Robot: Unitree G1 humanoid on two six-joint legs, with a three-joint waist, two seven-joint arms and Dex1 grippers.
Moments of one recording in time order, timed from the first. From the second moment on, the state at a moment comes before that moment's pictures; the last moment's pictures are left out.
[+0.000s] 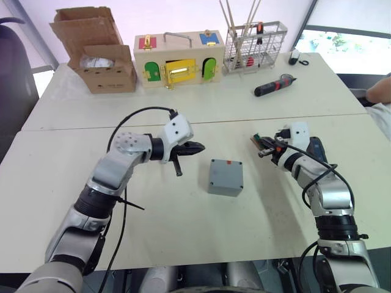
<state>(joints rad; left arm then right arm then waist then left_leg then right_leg) -0.63 0.47 -0.26 -0.08 -0.20 0.54 -0.94 -0.37 -0.46 -0.11 0.02 0.22 0.57 0.40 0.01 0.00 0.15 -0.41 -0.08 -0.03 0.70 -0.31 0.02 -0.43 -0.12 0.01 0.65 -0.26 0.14</state>
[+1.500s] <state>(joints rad) -0.61 0.62 -0.26 -0.15 -0.32 0.56 -1.15 -0.17 -0.66 -0.13 -0.63 0.58 0.98 0.54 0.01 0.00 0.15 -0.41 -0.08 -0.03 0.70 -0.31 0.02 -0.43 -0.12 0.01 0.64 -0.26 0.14</state>
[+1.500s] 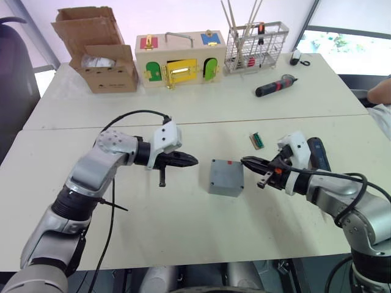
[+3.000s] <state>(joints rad) -0.66 0.31 -0.37 -0.19 -0.32 0.41 -1.17 -0.43 -1.43 -0.08 -0.02 0.72 1.43 0.95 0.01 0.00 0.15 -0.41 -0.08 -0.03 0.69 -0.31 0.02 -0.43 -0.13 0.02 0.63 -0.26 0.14</state>
